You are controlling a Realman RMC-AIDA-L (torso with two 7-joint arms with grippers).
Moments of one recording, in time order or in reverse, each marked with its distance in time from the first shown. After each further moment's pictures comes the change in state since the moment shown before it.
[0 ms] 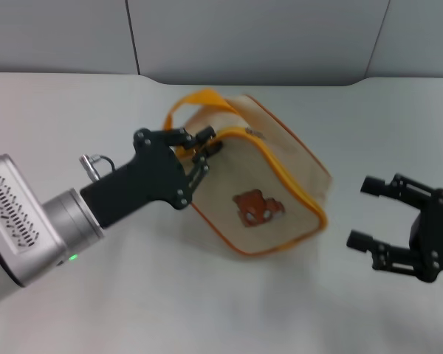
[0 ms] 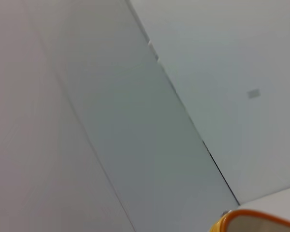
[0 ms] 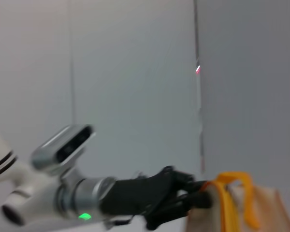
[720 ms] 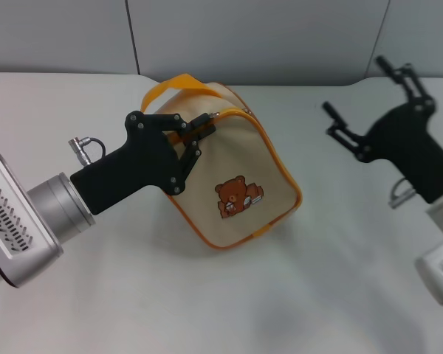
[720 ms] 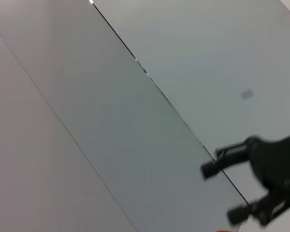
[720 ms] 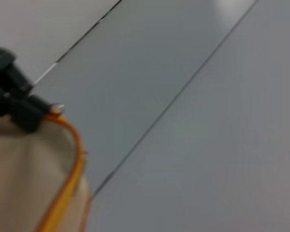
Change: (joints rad) left arm -0.011 0.002 0.004 0.067 -0.001 0.053 0.095; right arm 0.156 0.007 0.004 0.610 0.596 0.406 -1.320
